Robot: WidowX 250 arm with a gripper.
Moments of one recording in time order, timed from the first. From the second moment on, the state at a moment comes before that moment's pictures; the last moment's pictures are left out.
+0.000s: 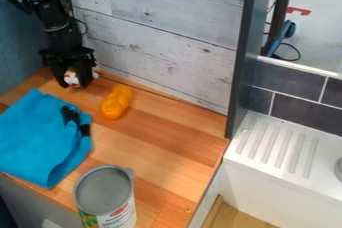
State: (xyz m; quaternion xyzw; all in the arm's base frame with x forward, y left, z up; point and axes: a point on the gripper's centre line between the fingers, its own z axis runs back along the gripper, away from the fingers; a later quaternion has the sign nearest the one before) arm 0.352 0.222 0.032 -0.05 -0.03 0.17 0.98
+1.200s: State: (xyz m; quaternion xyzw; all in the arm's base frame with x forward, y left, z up) arm 0.339 0.207 0.021 -0.04 -0.04 0.19 0.98
